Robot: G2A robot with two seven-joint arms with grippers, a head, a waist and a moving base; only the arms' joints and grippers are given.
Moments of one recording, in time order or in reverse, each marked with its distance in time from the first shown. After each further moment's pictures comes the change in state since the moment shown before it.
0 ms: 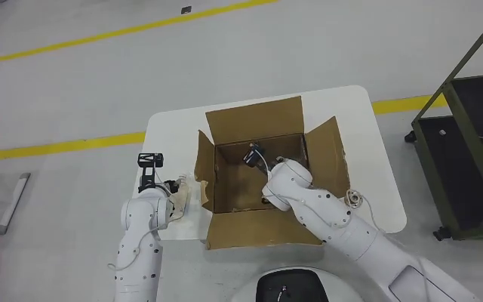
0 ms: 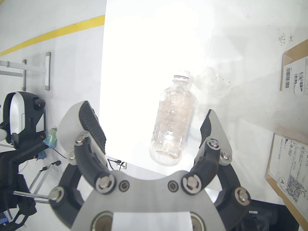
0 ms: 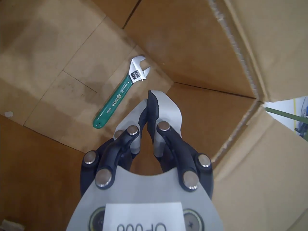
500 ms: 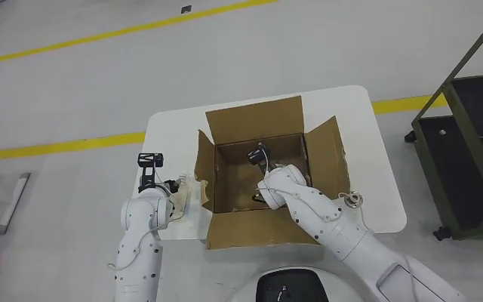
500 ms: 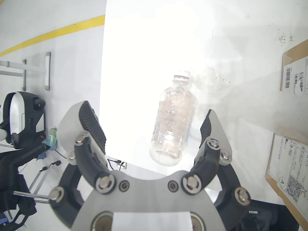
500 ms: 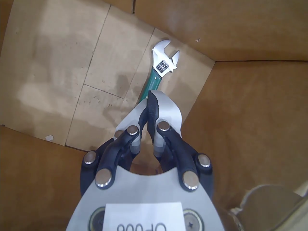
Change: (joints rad) left arm 0.000 0.000 0.000 0.000 0.000 0.000 0.000; right arm -0.003 -0.058 0.024 0.118 0.132 0.258 -0.048
